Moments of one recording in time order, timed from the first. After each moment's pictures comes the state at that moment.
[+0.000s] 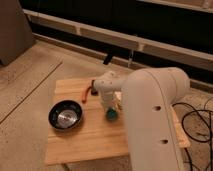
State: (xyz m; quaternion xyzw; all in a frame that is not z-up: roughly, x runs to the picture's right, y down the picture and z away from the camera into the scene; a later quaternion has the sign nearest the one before) arm 0.026 0.141 0.914 -0.26 0.27 0.60 0.71
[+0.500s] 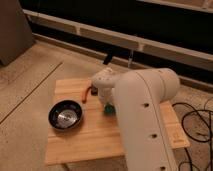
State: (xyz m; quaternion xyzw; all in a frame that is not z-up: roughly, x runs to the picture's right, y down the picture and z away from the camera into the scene) arm 0.008 0.123 0.942 -0.27 0.26 0.58 0.73
